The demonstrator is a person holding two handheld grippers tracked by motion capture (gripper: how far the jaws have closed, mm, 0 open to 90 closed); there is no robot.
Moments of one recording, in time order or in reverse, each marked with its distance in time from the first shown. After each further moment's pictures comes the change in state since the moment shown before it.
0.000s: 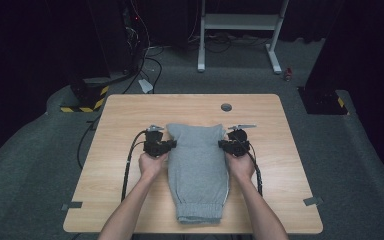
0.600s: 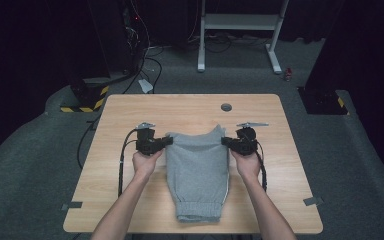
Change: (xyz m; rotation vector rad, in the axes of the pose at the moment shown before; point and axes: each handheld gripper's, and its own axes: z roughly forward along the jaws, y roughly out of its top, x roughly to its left) left arm 0.007 0.007 -0.029 -0.069 -0.088 -0.047; right arm -0.003 0.005 -0.036 -0.074 0.097 0.048
